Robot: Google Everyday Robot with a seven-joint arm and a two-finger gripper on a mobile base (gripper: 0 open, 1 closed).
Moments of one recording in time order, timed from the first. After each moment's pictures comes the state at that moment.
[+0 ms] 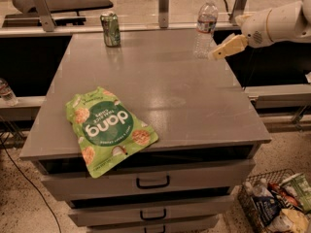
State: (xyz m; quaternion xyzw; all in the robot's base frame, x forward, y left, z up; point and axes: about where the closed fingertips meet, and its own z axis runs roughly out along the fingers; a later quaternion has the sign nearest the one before) arm 0.741 -0.230 0.938 -0.43 0.75 0.11 0.50
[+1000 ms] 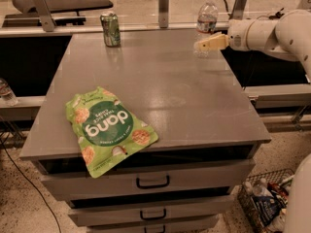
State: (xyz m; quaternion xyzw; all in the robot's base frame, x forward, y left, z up) arm 0.816 -0.222 0.919 -0.31 0.74 0.15 0.58
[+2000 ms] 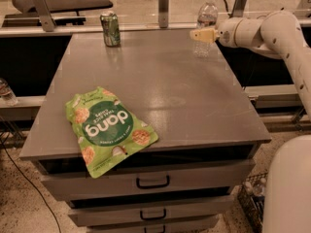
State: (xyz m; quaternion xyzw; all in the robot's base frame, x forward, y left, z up) arm 0.854 -0.201 0.917 -0.27 0.74 0.17 0.59
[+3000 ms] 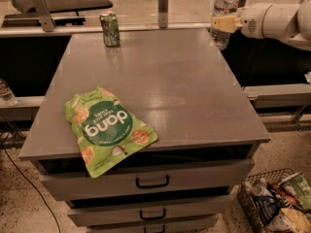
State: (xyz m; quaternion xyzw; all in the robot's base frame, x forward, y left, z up) arm 0.788 -0.230 0.979 -0.29 0.72 0.16 0.60
